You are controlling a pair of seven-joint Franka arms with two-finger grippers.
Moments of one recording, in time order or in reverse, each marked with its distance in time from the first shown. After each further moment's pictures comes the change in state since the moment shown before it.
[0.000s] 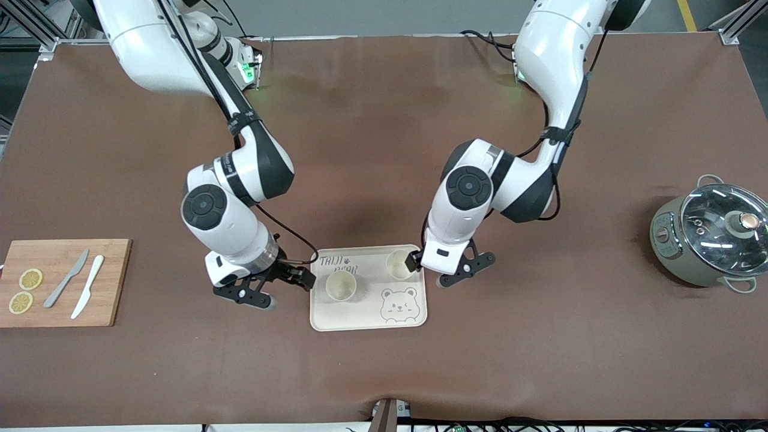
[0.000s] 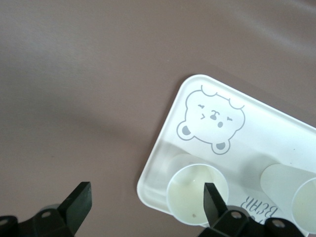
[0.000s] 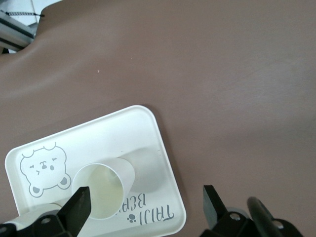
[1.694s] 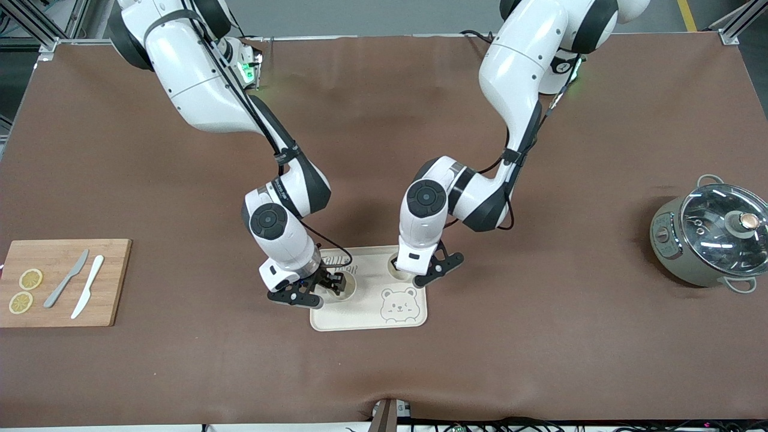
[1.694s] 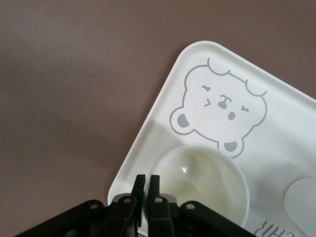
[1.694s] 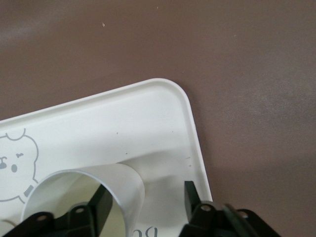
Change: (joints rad) left arm -0.093 0.157 0.055 0.070 0.000 0.065 -0.129; right arm 0.068 0.199 -0.003 0.004 -0.054 0.235 0.001
